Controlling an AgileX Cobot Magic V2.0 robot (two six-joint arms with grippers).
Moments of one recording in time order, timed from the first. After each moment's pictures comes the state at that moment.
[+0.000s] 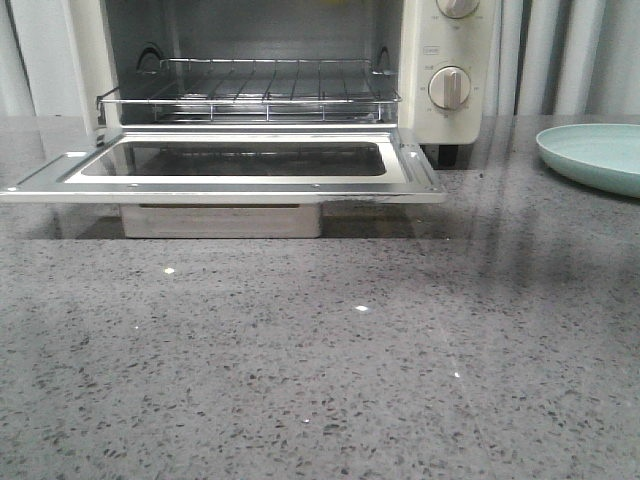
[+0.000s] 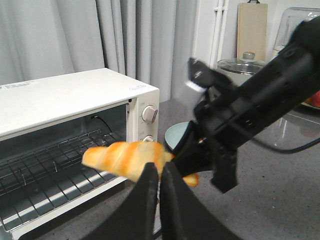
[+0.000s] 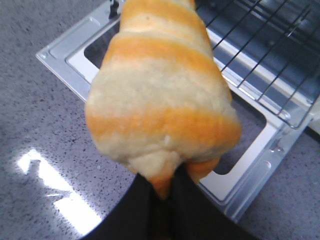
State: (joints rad) left arm -0.57 0.59 -0.88 -0.51 0.49 0.42; right arm 0.73 1.46 -1.43 -0.13 0.86 0.07
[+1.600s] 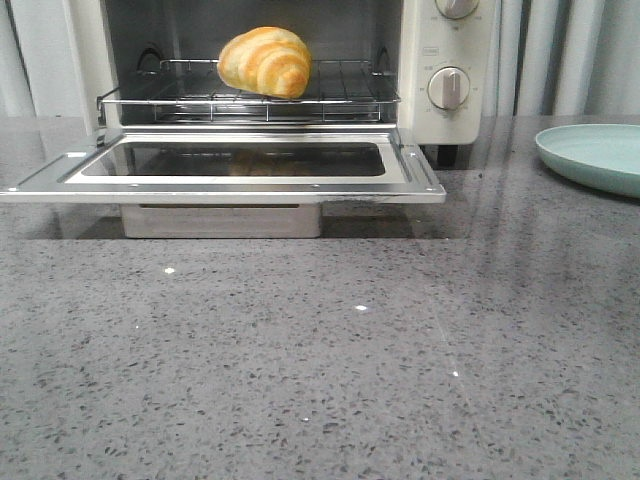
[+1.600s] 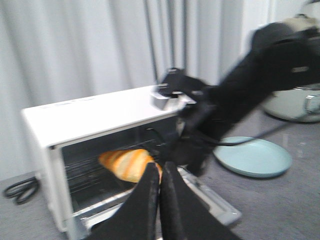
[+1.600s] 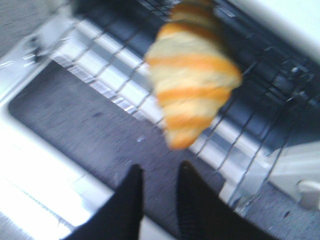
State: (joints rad) left arm -0.57 0.40 -0.83 -0.04 0.50 0.04; right arm 0.79 1.74 -1.85 -0.32 1.08 0.15
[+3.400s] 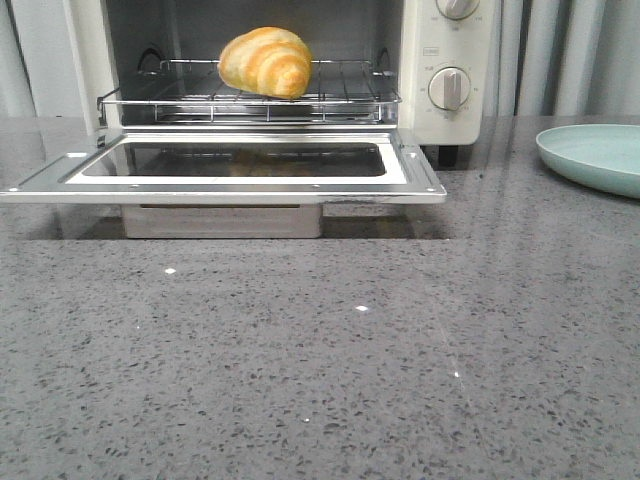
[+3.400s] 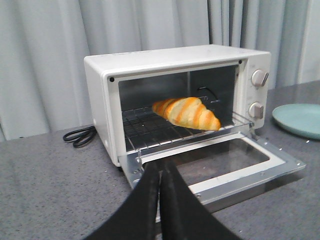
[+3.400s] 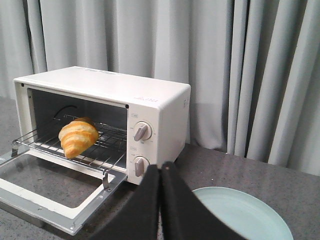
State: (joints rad) left arm -0.55 0.13 -0.47 0.33 0.45 -0.26; right arm 1.00 0.17 -0.72 -0.97 0.86 0.63
